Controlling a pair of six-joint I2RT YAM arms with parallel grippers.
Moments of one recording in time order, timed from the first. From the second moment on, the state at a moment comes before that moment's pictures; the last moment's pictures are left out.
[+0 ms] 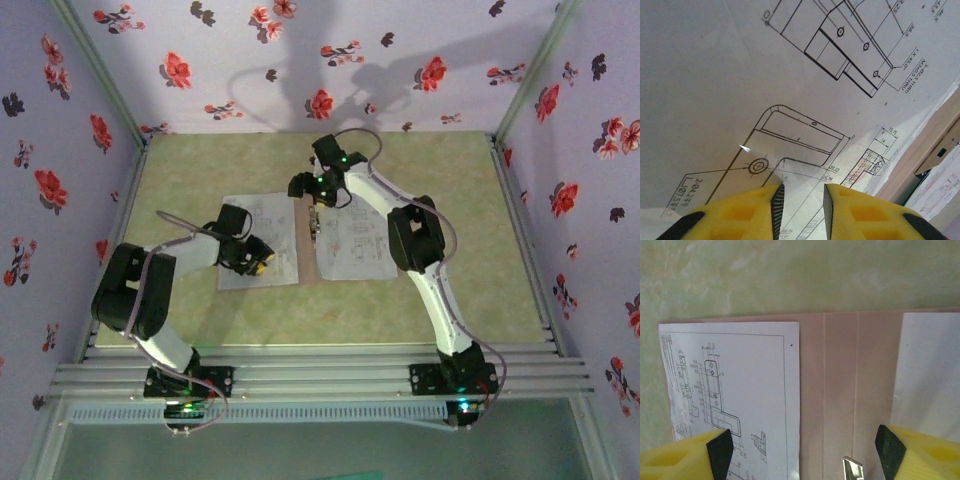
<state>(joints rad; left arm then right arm) -0.36 1.64 0.80 -0.29 0.34 -1.11 0.55 2.49 2.19 -0.75 -0.40 0.61</state>
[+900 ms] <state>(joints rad) -0.36 1.65 0.80 -0.27 0.34 -1.11 0.57 2.40 2.10 -0.74 -0.50 0.58</state>
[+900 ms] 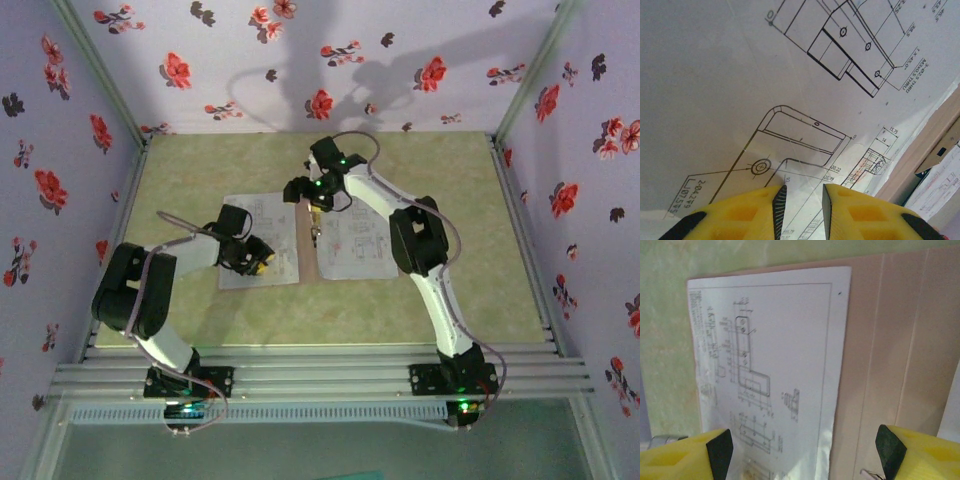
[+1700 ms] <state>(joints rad) -0.36 1.66 0.81 -0.25 0.36 -1.11 0.60 1.82 1.46 -0.48 -0.20 0.94</state>
